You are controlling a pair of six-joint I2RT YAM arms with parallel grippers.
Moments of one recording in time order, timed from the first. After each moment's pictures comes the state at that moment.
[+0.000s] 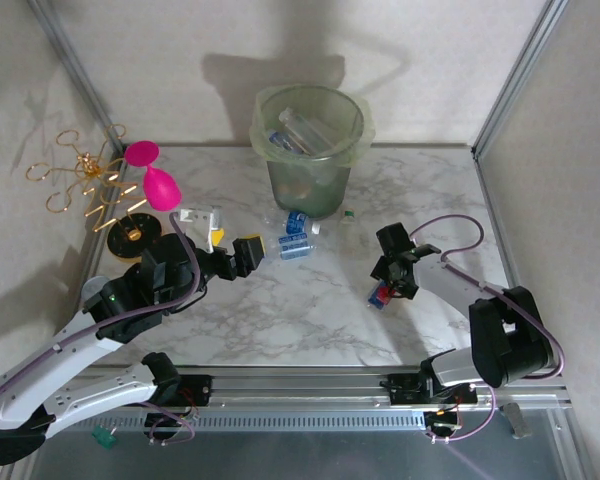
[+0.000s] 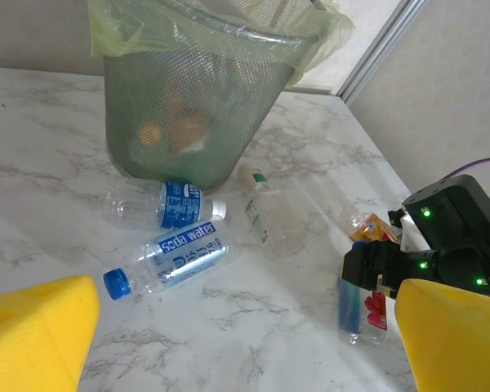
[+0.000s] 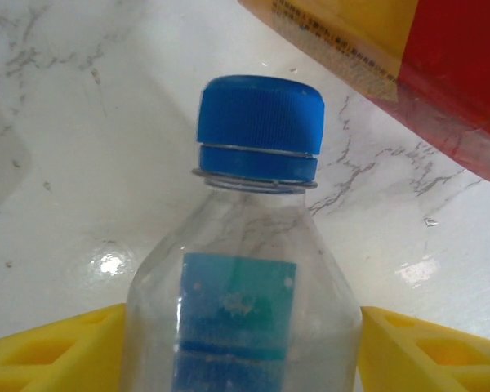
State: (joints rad) left arm -0.84 0.80 0.99 -0.53 -0.30 -0.52; right arm 0.40 1.41 0.74 -0.61 0.19 0.88
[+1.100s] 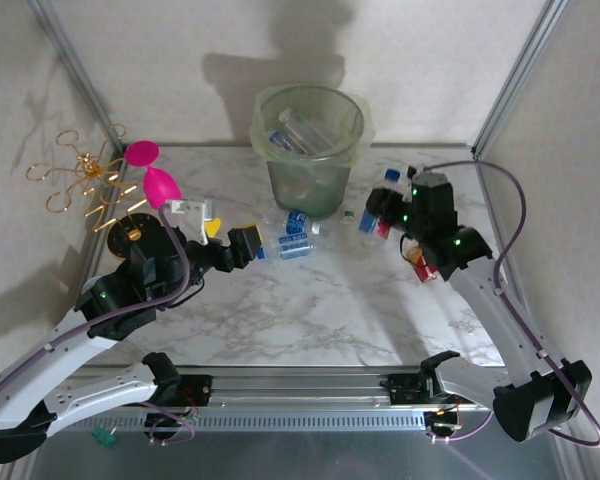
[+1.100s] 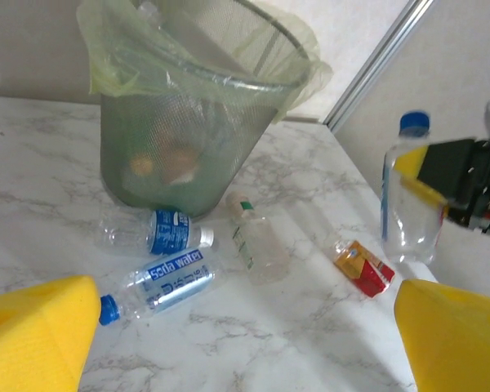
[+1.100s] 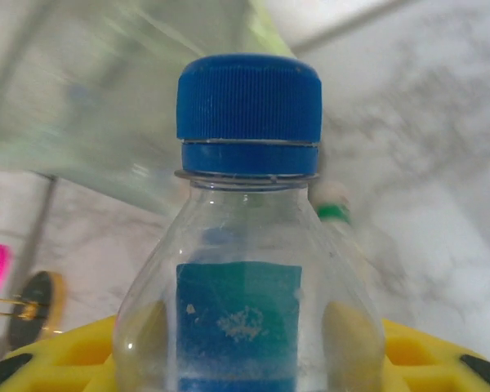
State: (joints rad) left arm -0.84 0.81 1.08 -0.53 -0.32 -0.52; right arm 0.40 1.13 1.16 -0.52 -0.03 0.62
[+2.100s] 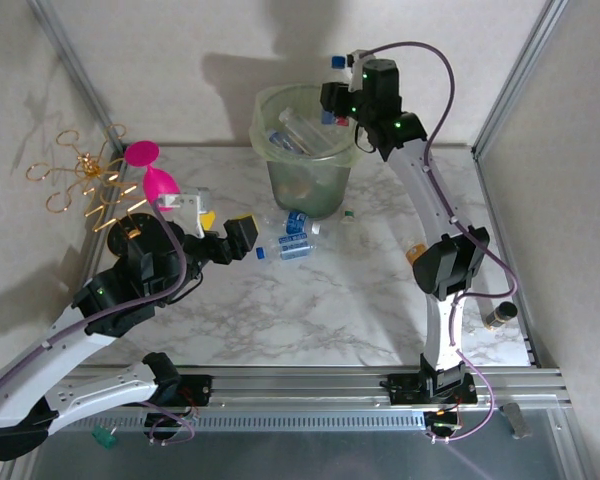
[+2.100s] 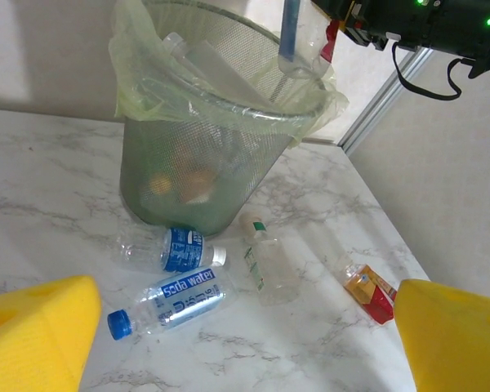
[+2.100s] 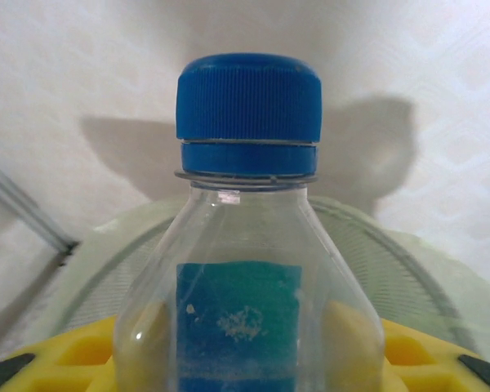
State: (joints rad) left arm -0.83 0.84 1.13 -0.55 -0.38 -0.53; right arm 0.40 2.06 2.30 -0.52 -0.05 0.24
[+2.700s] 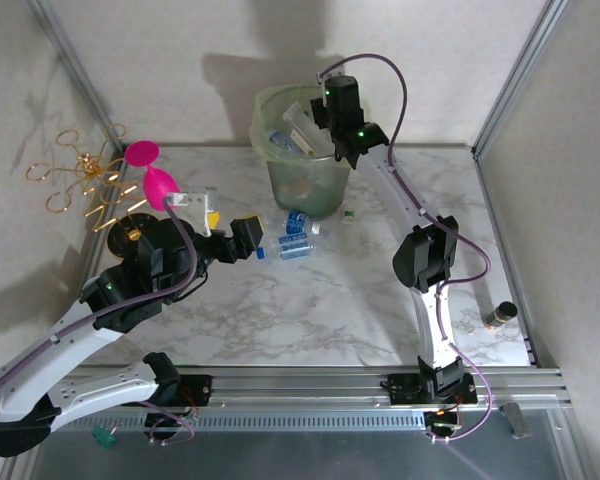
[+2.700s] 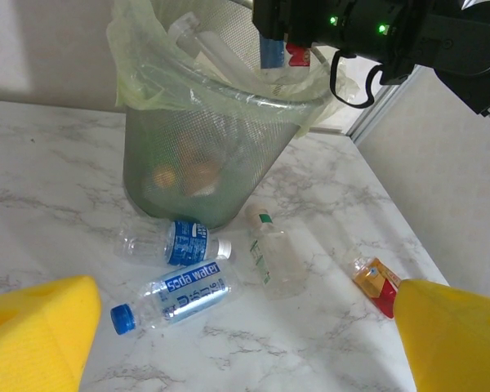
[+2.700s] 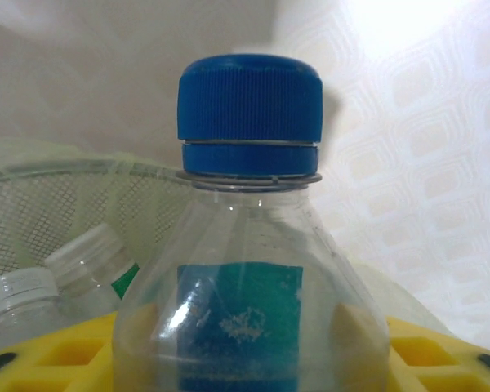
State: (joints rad) left arm -0.83 0.88 1.13 -0.55 -0.38 -0.53; right arm 0.50 2.22 2.34 -0.43 0.36 -0.09
